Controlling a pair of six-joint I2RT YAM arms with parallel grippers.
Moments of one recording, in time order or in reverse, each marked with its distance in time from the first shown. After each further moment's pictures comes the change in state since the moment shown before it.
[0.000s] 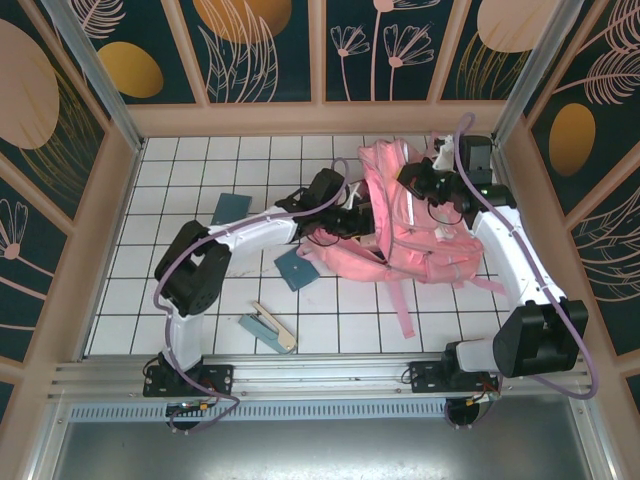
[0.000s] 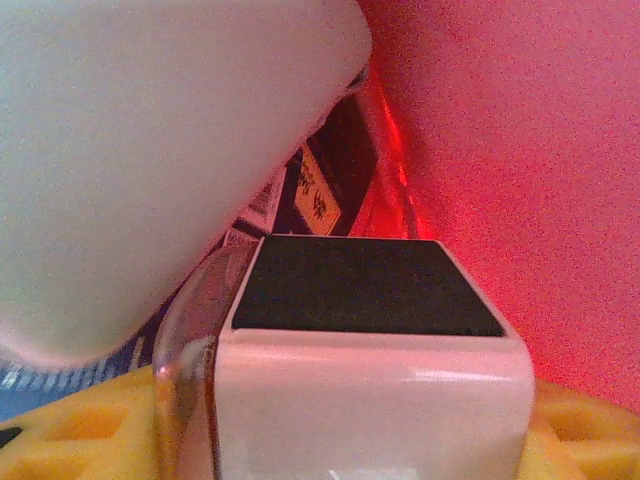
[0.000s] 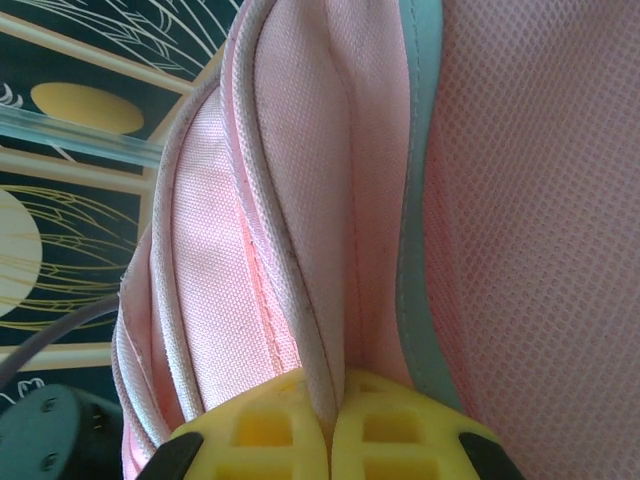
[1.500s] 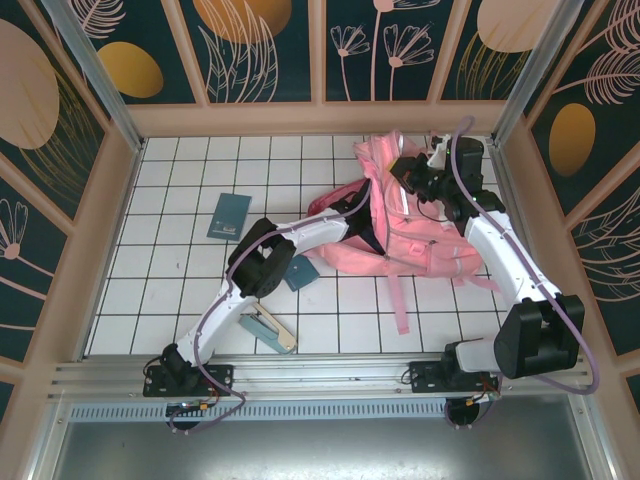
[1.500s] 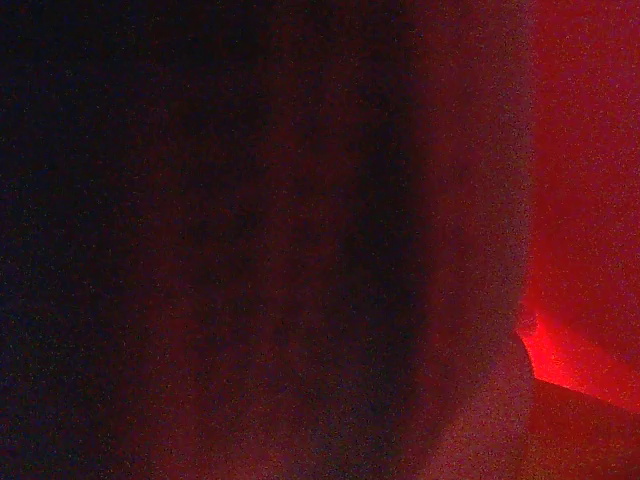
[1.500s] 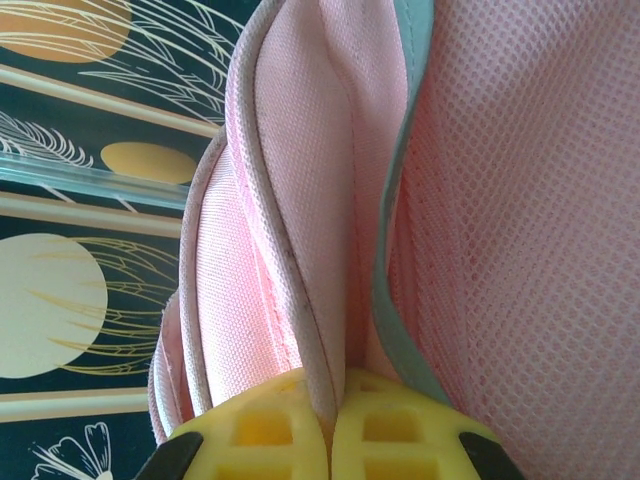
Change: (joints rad) left arm -0.090 0.544 0.598 0.091 0.183 -0.228; right arm 0.052 0.001 -0.084 0.246 0.049 0.188
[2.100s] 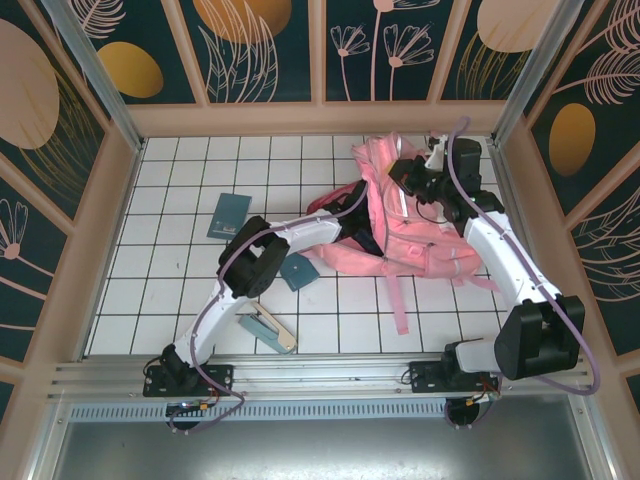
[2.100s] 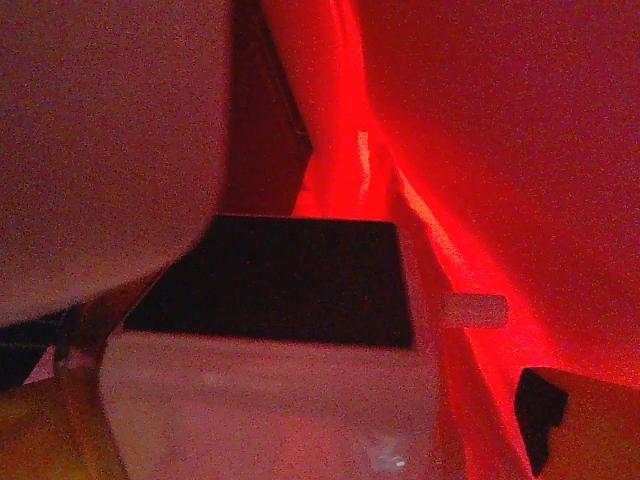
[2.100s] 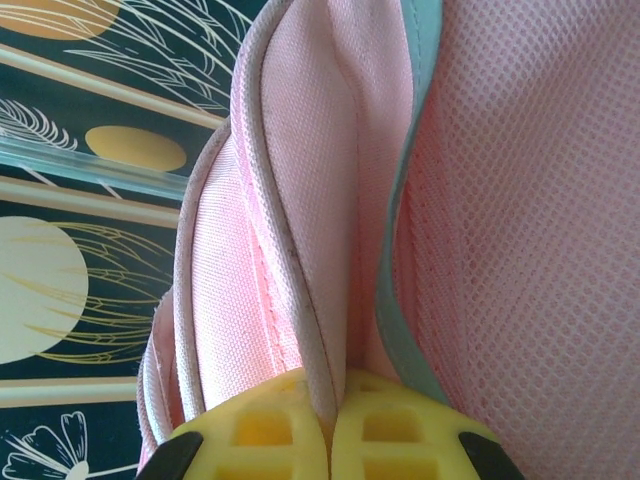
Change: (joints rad) left arm 0.013 -0.103 -0.182 0.085 0.047 0.019; right arm 0.006 -0.007 0.001 -0.032 0.016 -0.055
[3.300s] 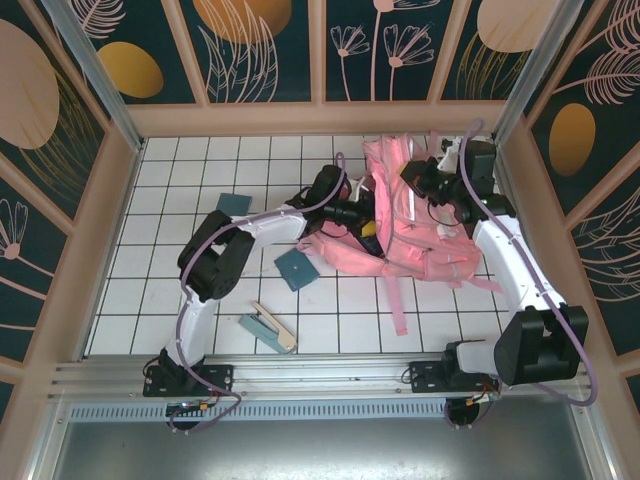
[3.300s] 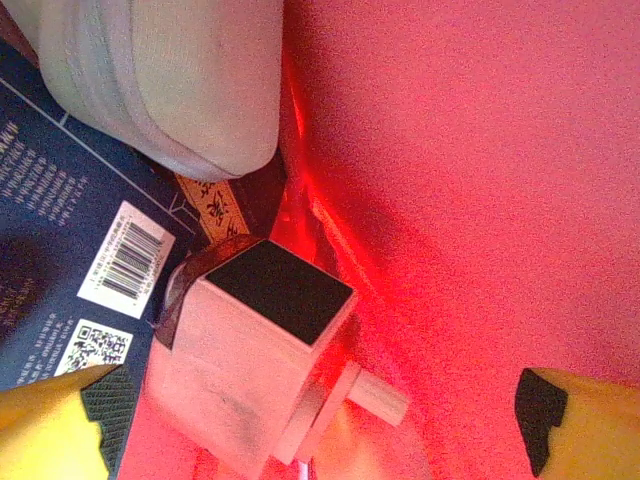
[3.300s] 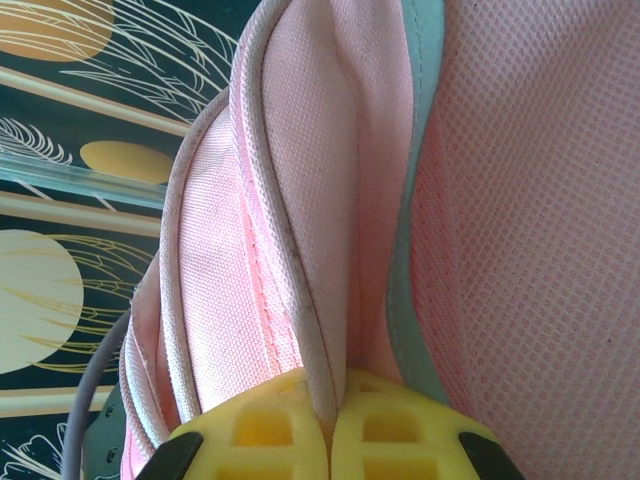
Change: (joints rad) left arm 0.116 -0.282 -0.343 0.107 -0.019 -0.049; right arm -0.077 -0.035 -0.013 -0.040 -0.041 -0.032
